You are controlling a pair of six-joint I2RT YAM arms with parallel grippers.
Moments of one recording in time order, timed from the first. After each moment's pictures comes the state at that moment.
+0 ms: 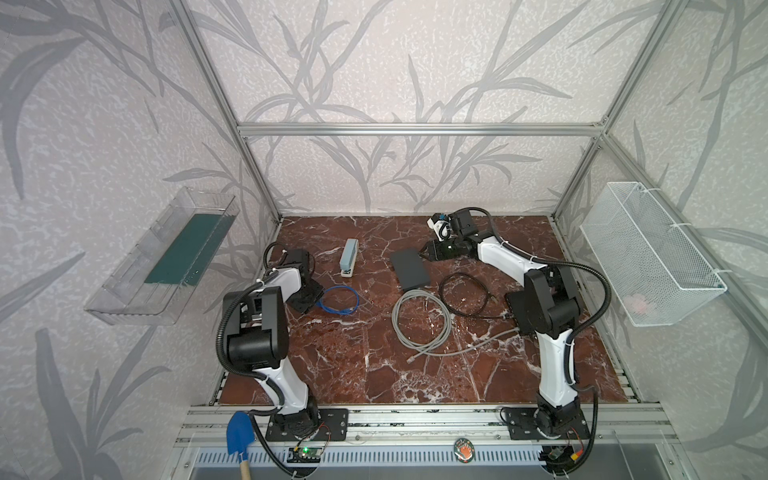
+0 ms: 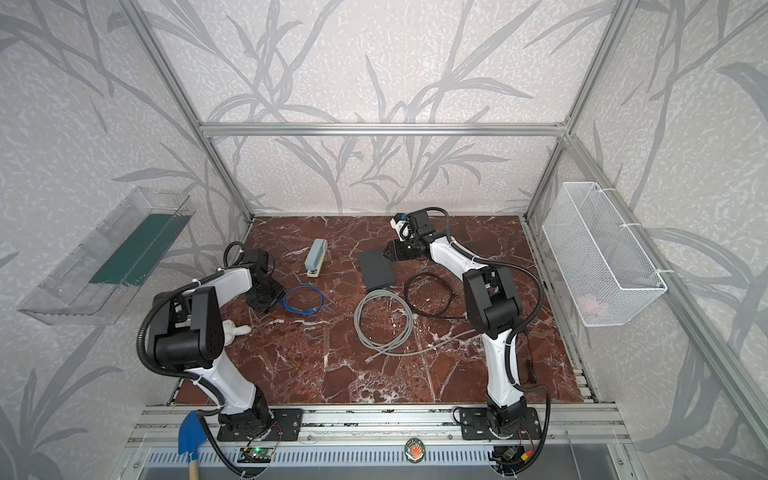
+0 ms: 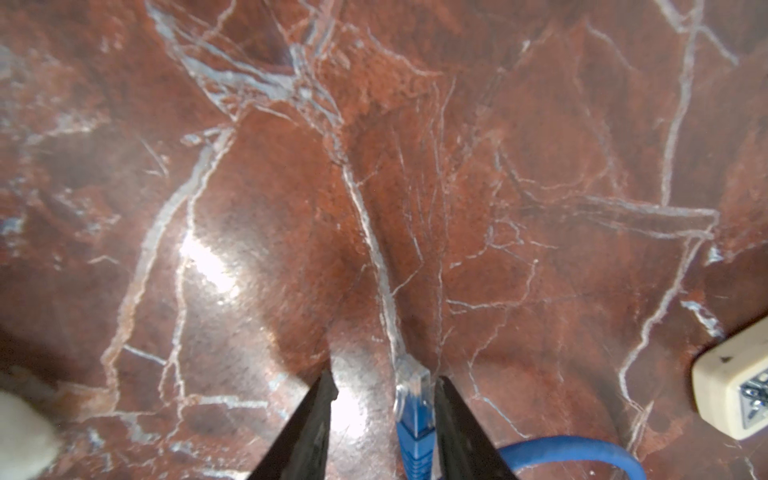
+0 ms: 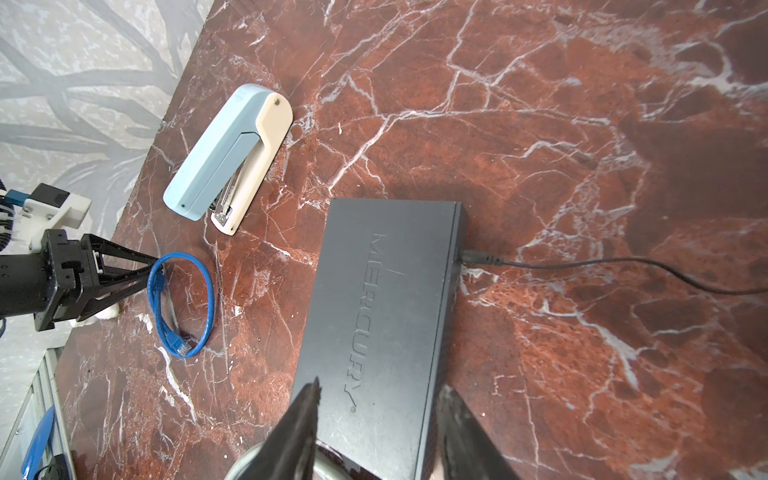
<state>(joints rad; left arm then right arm) 0.15 1.75 1.03 -0.60 -0.04 -0.86 0.40 2.12 1.67 -0.39 -0.47 0.22</state>
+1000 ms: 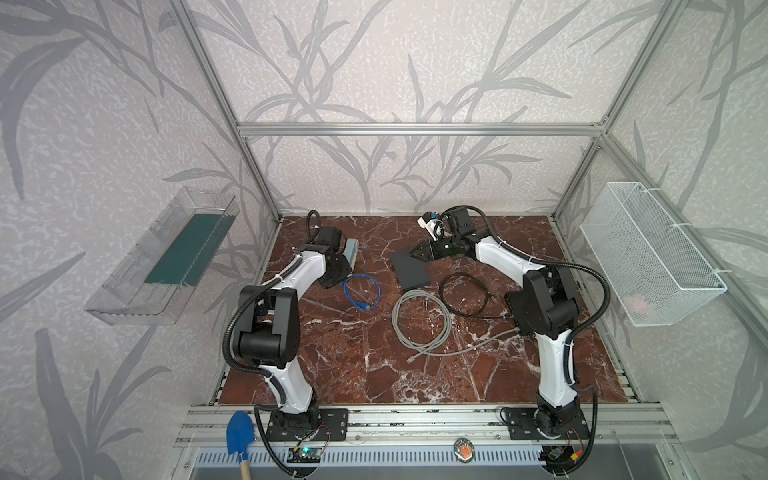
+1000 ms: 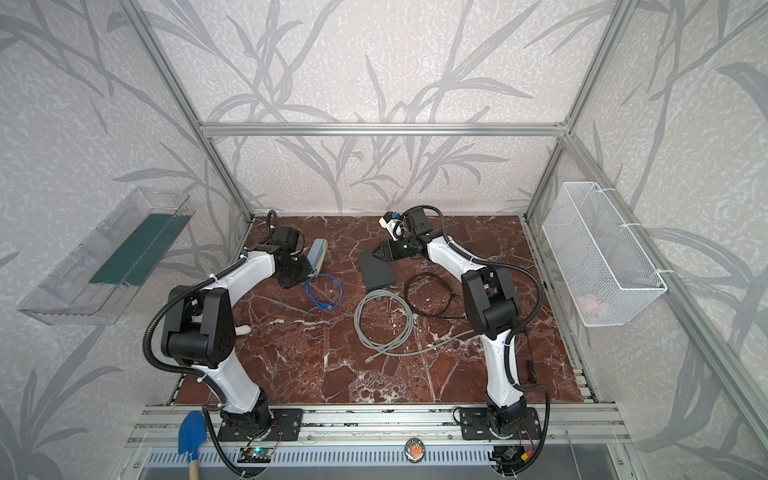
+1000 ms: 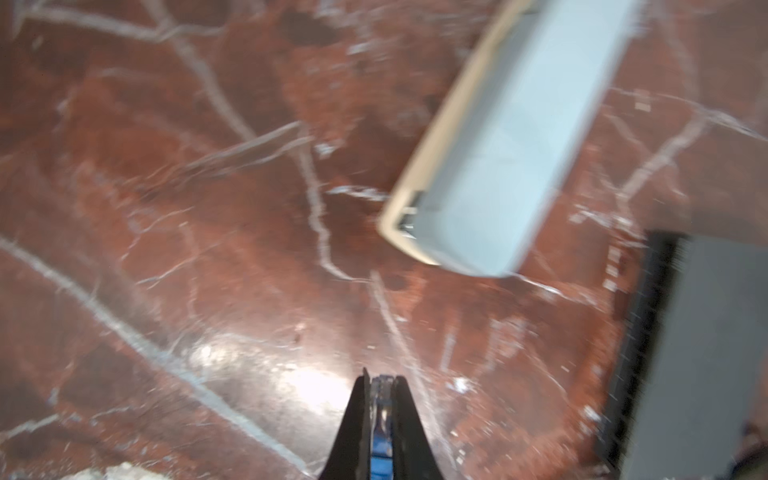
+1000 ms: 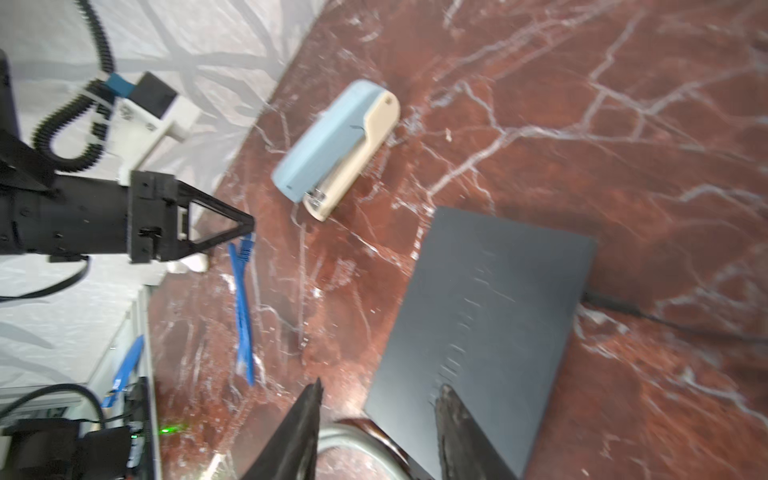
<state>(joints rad) -0.11 1.76 1.28 -0.66 0.01 -0.57 0.43 2.12 1.69 -0.34 -0.71 0.18</state>
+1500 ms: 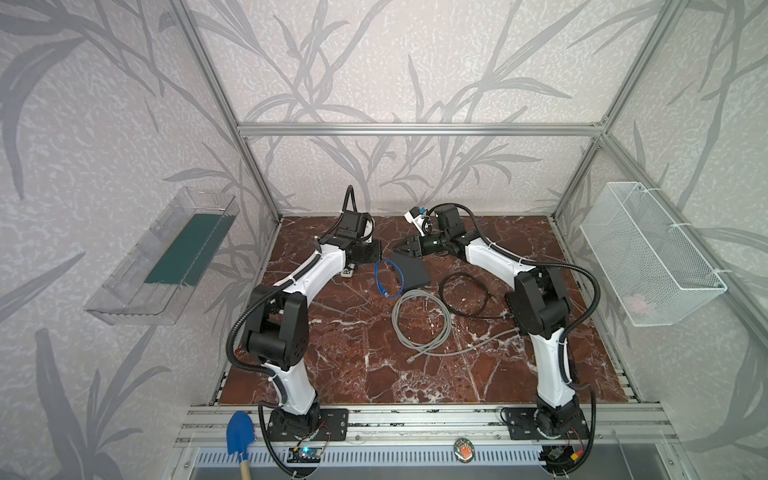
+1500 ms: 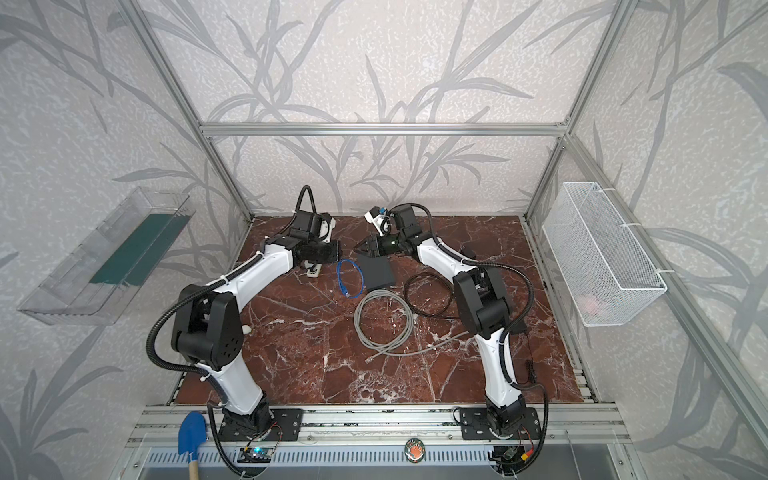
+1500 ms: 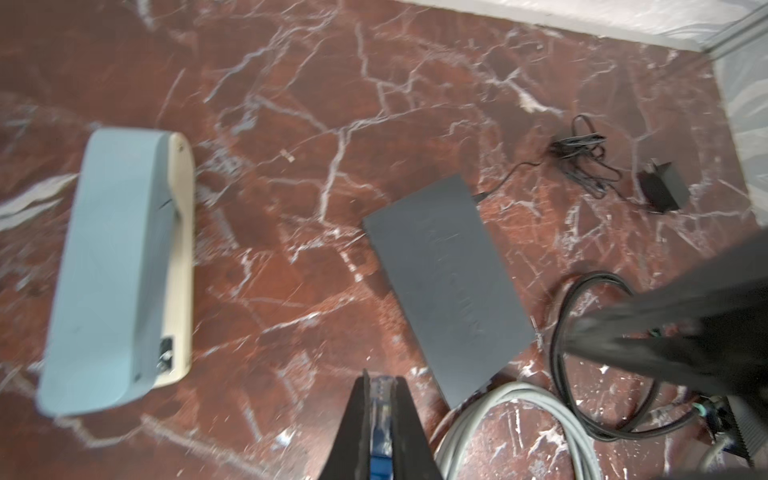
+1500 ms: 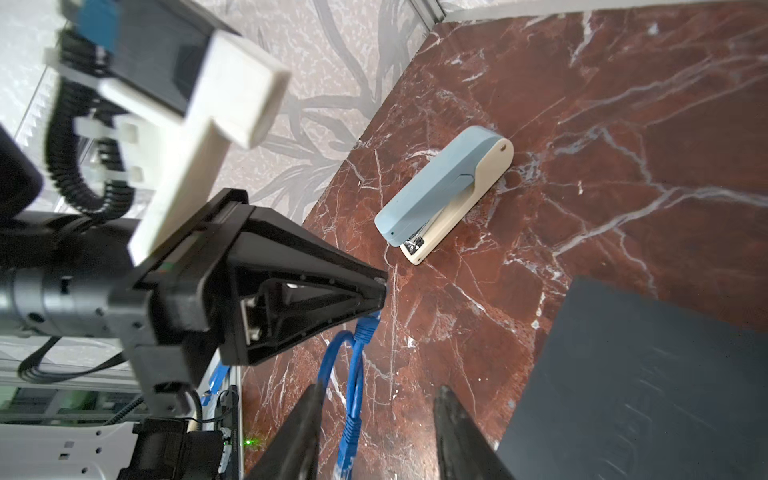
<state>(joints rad) -0.27 1.79 1.40 -0.48 0.20 -0.26 0.49 2.18 1.74 -0.16 -0.84 0.39</state>
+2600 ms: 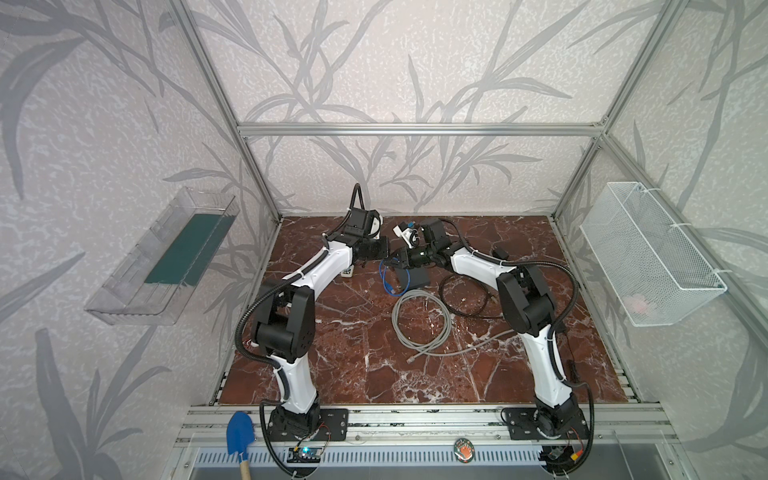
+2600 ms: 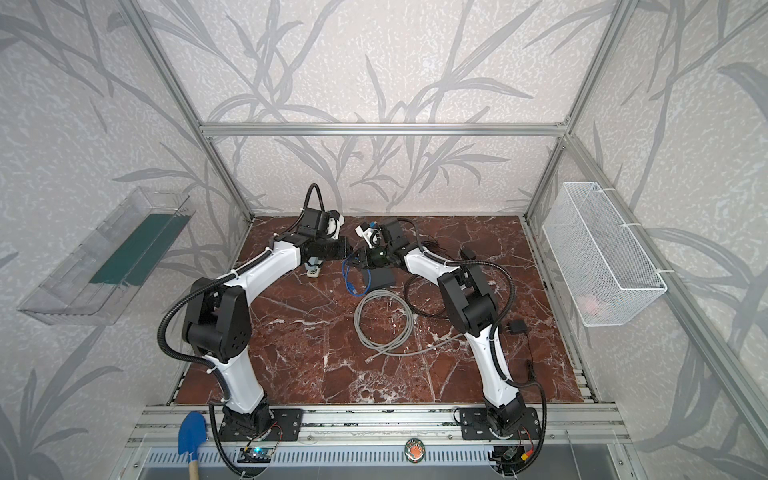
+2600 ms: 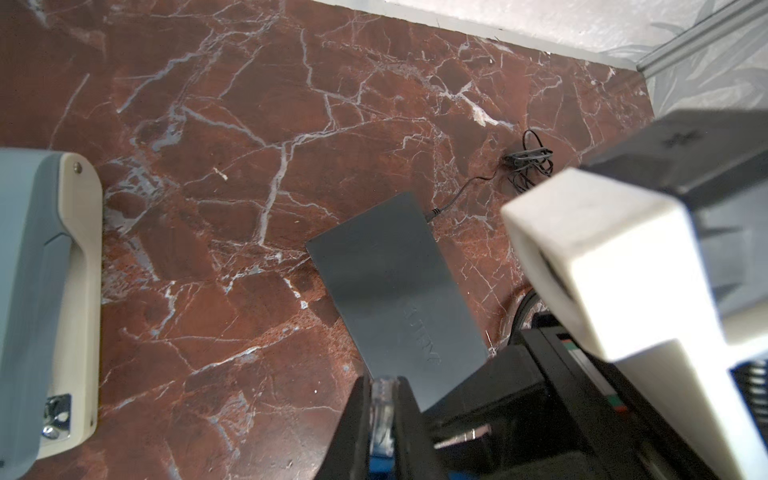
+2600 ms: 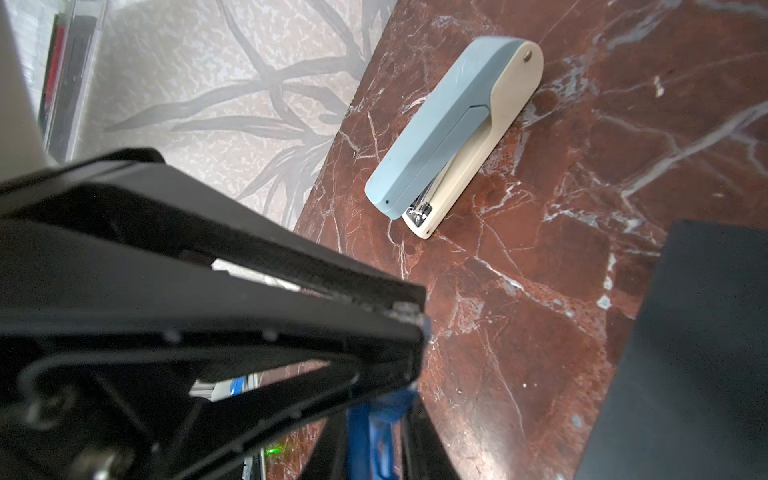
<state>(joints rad) -0.30 1.85 1.47 -0.47 0.25 -0.33 0.56 2.26 1.72 -0.07 -0.82 0.52</state>
